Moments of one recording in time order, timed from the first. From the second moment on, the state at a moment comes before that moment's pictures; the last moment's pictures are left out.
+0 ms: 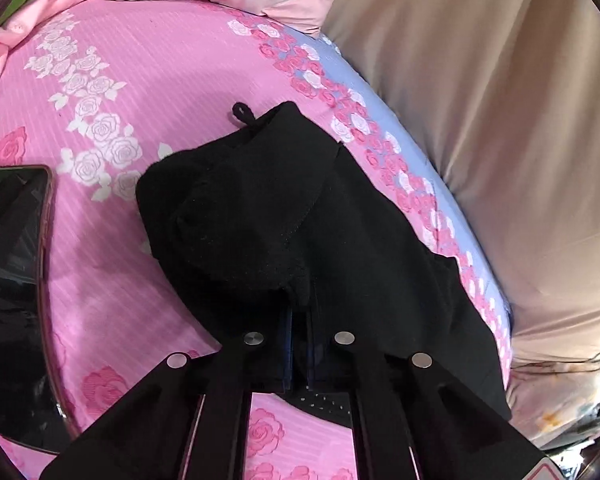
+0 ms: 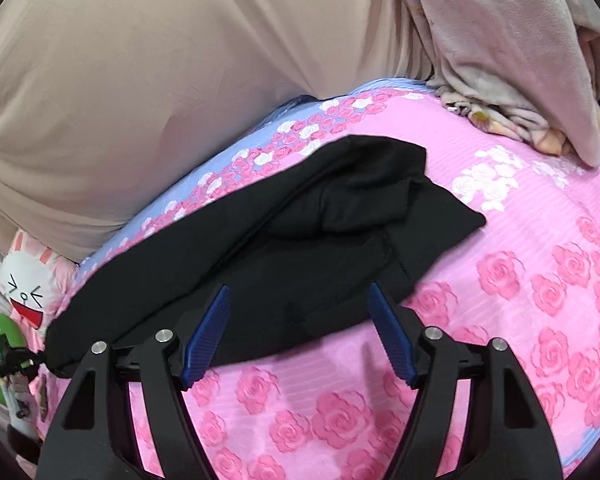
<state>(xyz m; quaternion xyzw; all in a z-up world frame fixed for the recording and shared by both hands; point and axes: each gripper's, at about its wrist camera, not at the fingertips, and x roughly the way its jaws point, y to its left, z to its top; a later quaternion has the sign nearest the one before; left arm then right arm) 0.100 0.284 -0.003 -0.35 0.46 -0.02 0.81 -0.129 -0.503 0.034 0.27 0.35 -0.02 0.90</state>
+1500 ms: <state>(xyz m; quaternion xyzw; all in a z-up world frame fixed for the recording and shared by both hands) 0.097 0.275 0.001 -0.12 0.51 0.05 0.85 -0.114 -0.581 -0.008 0.28 0.39 -0.05 0.88</state>
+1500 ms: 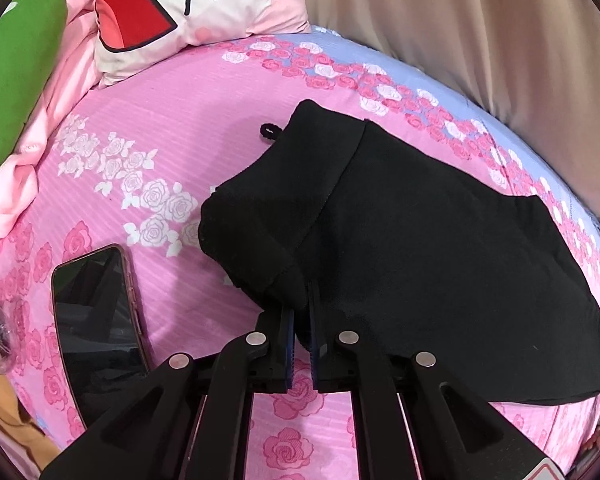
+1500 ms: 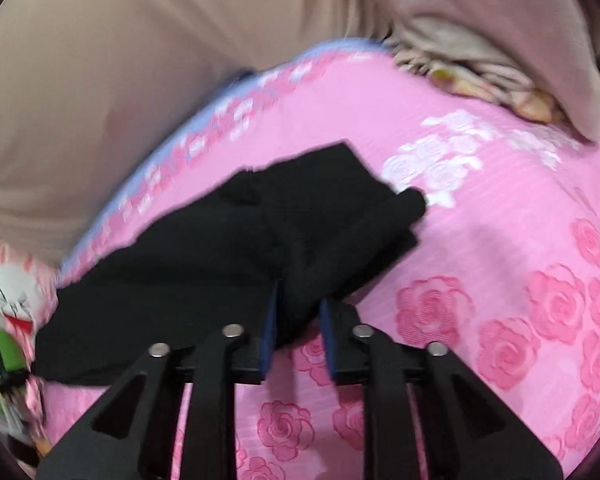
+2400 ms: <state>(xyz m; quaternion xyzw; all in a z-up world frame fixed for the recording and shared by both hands) 0.088 0.265 0.020 -0.09 0.49 0.10 0.86 -0.133 -0.620 0.006 0.28 0.37 -0.12 0.88</state>
